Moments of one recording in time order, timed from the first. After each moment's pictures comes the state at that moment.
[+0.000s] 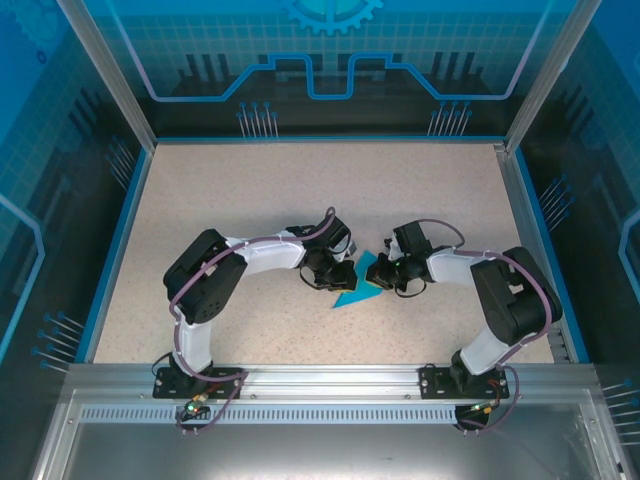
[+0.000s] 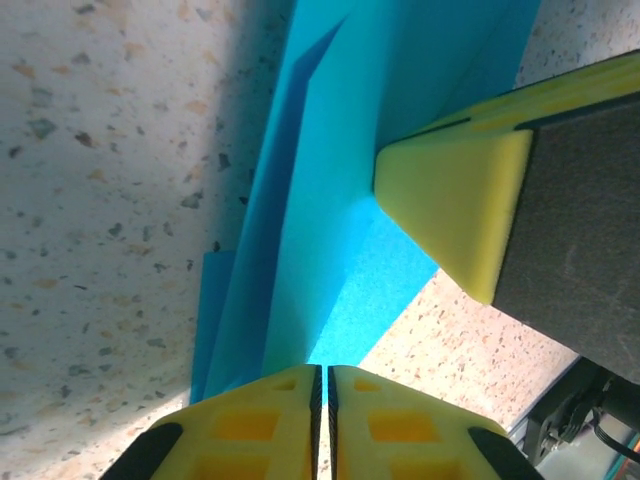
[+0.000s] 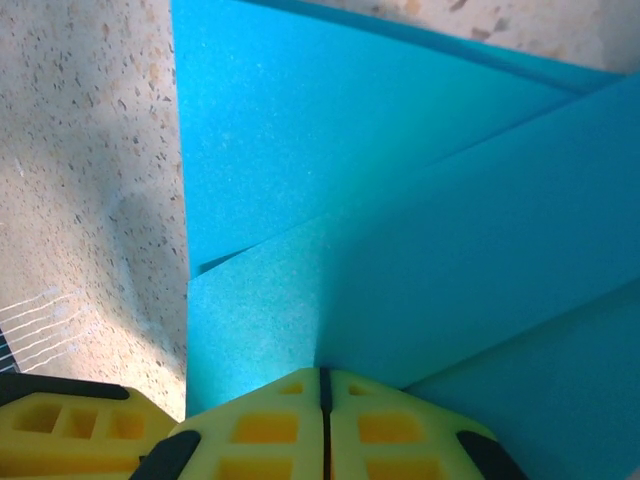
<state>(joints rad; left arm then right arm) -0.74 1.94 1.20 -0.45 0.50 -0.69 0.37 1.62 0.66 -0.15 -0.52 0.76</state>
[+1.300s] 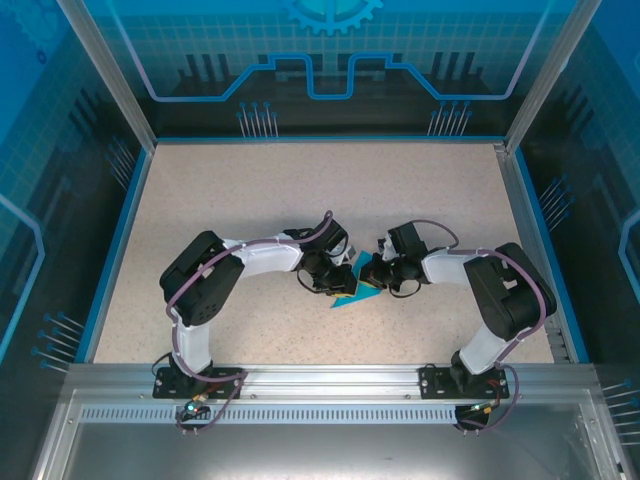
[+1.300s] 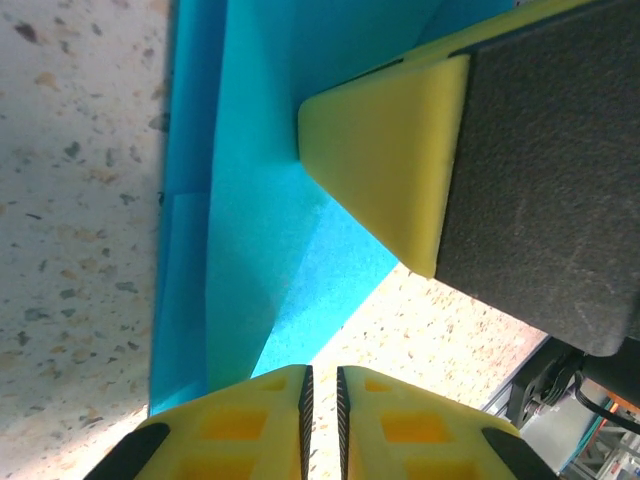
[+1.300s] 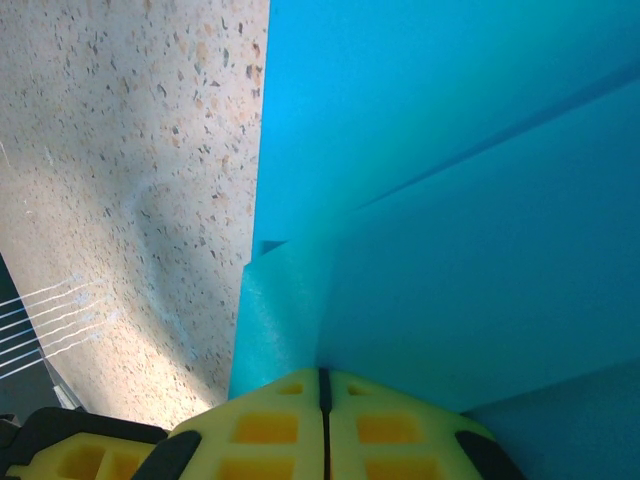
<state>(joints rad) -0.74 1.91 1.16 -0.44 0.56 -0.69 0.41 1.66 0.66 -0.06 -0.55 0.80</state>
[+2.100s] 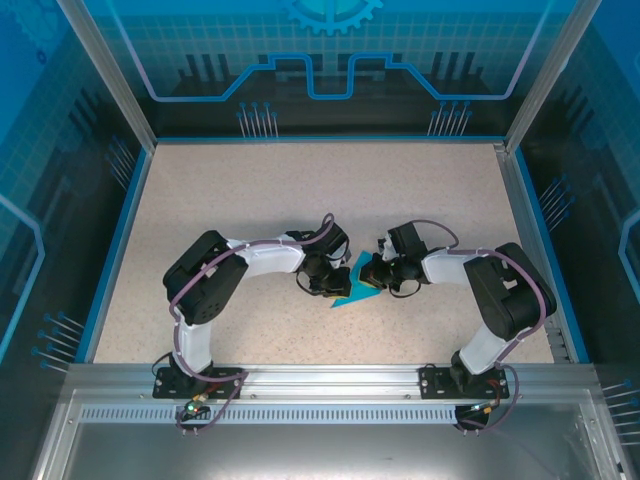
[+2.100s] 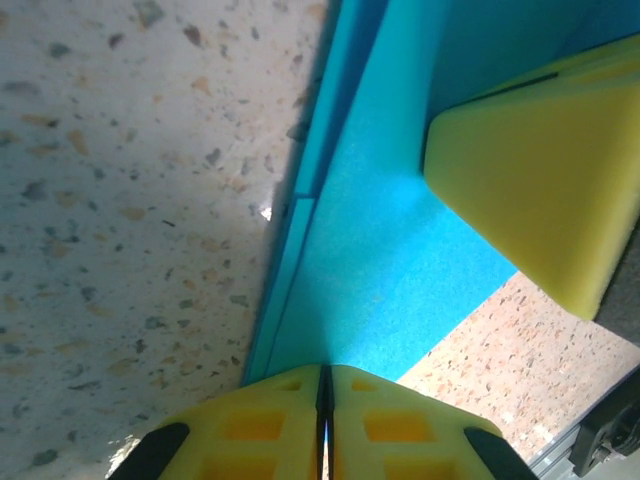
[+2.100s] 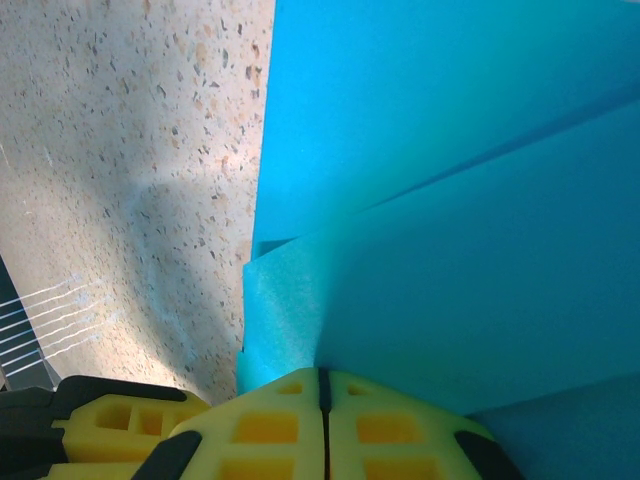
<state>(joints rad) -0.74 1.93 1.16 -0.48 0.45 -0.69 0.41 1.66 0.66 -0.06 -0.54 0.80</state>
